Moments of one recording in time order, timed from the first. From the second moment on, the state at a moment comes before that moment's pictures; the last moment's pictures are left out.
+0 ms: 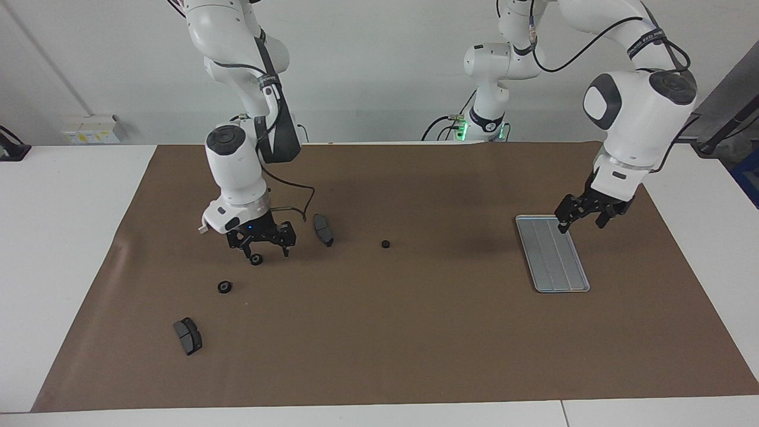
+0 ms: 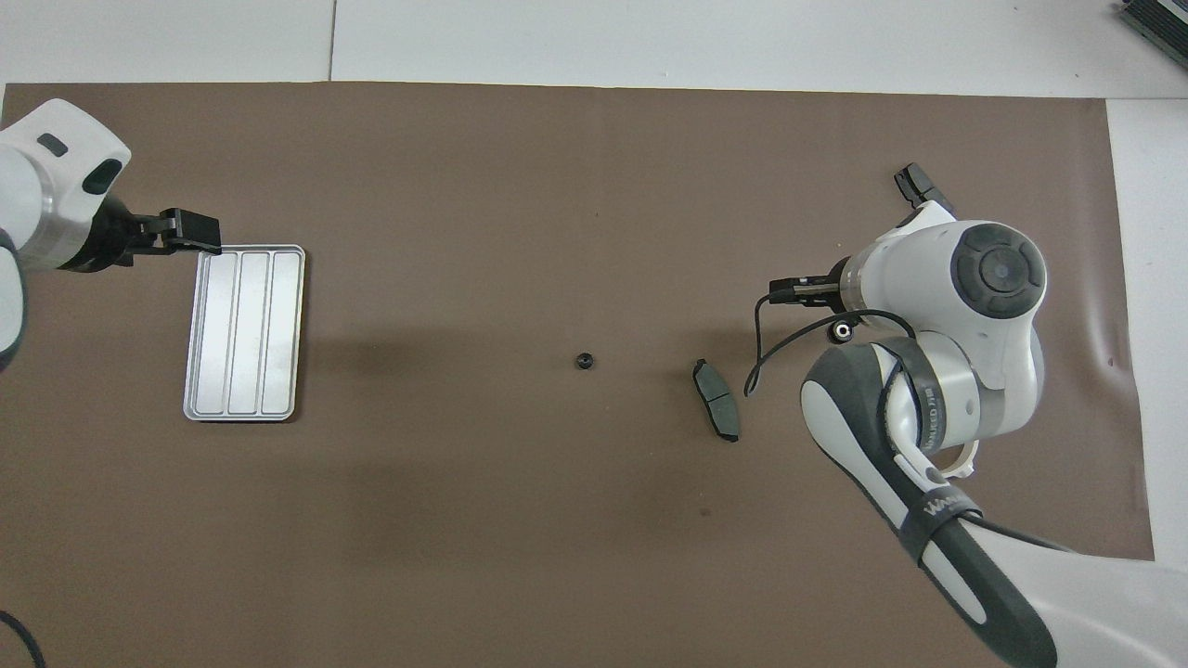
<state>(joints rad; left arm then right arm) -0.07 0.09 0.07 -1.78 -0.02 1.99 -0.04 0.29 0.20 -0.06 -2.00 -0.01 2.38 0.26</state>
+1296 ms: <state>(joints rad) -0.05 -0.10 0.05 -1.81 0.06 1.70 -0.02 0.70 0.42 -0.06 -1.83 -0.01 2.42 0.73</state>
